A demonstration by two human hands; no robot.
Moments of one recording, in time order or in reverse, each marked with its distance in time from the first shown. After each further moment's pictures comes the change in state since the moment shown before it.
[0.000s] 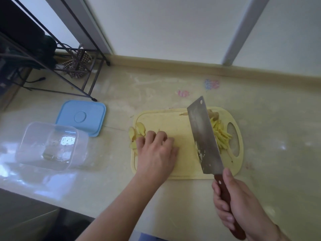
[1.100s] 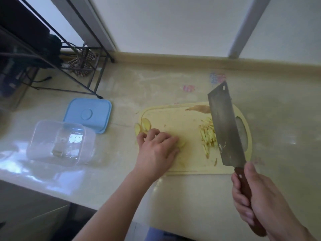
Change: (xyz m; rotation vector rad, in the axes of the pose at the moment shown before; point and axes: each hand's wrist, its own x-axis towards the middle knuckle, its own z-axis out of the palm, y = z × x) left_hand -0.006 -0.031 0.010 -0.158 0.003 0.106; right_hand -0.007 -0.003 -0.009 0.018 0.116 -0.129
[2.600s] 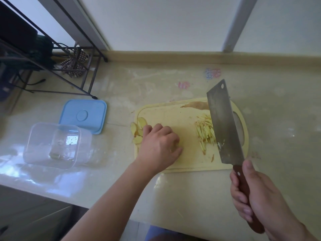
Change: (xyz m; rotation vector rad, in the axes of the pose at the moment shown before) left_hand 0.022 0.017 -0.009 0.011 -0.174 0.023; right_hand -0.007 0.000 -0.003 -0.044 0.014 0.032
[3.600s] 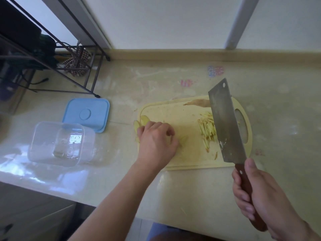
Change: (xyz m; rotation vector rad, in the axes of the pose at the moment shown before) left_hand -0.002 0.004 -0.008 -0.174 0.109 -0.286; right_hand -0.001 0.005 0.004 0.006 0.005 0.003
